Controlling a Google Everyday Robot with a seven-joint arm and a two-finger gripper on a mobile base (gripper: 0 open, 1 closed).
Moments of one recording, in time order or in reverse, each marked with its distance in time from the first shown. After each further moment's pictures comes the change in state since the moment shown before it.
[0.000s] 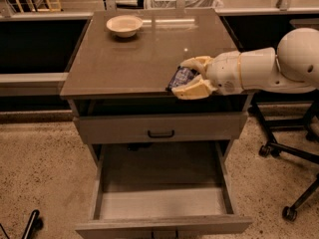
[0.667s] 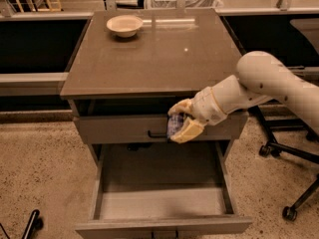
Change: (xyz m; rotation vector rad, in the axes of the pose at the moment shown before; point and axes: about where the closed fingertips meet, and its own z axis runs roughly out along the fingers) arm 0.111 0.069 0.052 -0.357 0.256 -0.106
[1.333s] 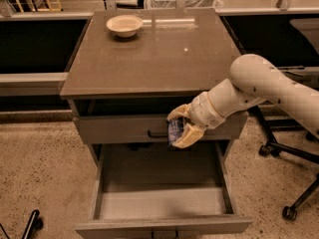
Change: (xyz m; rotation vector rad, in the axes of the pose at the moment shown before) arm 0.015 0.009 0.014 -0.045 0.076 -0.108
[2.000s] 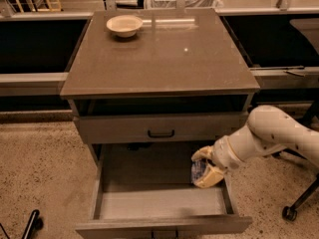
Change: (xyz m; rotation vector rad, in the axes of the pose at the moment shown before) arm 0.116 0.088 0.036 -0.041 0.047 0.281
